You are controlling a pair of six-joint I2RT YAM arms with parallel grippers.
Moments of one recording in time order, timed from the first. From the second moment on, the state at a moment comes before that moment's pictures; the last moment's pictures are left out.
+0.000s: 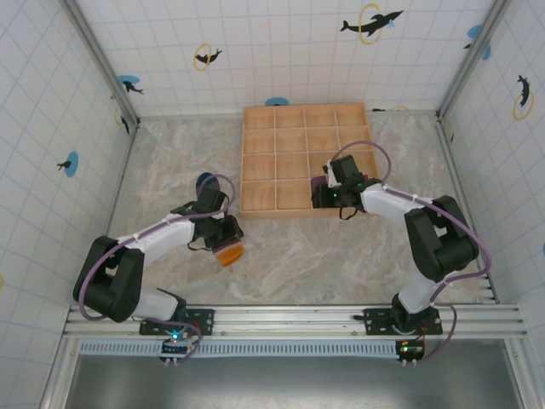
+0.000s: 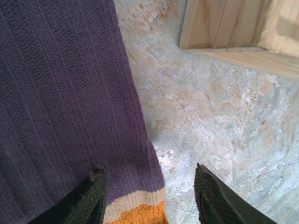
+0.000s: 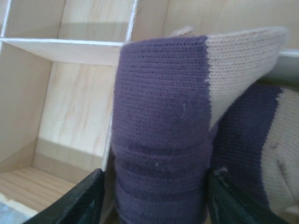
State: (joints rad) left arm -0.44 1.40 0.67 -0.45 0.25 -0.68; right arm 0.48 1.69 0.97 -0.23 -0.16 0.35
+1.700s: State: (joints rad) left arm -0.44 1.40 0.67 -0.45 0.27 -0.68; right arm 0.28 1.79 0.96 -0.14 -0.50 0.47
